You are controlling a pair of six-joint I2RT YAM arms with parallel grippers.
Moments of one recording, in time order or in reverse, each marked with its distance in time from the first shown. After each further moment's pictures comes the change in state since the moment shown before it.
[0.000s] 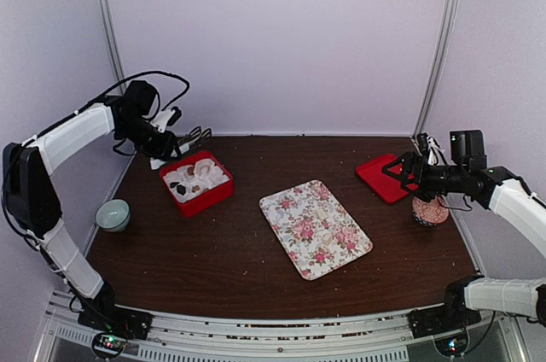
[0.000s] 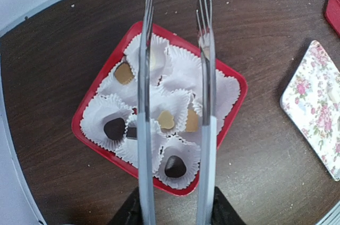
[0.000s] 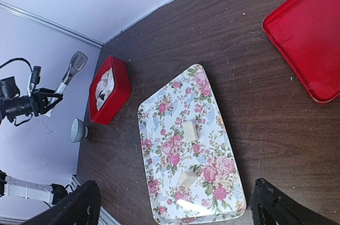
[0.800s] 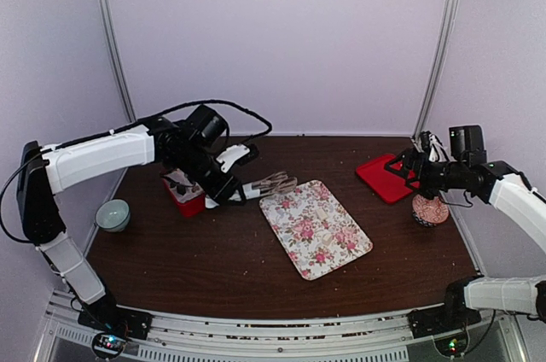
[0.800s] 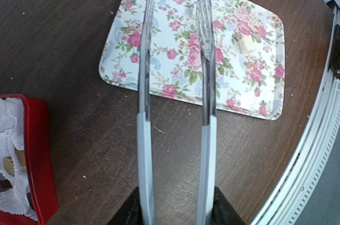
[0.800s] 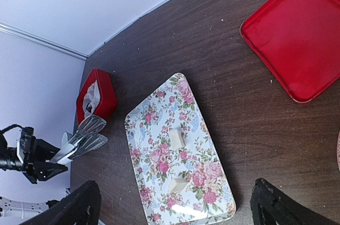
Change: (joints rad) left arm -0.500 -0.004 -0.088 0.064 0.098 0.003; right arm 0.000 0.030 0.047 -0.044 0.087 0.016
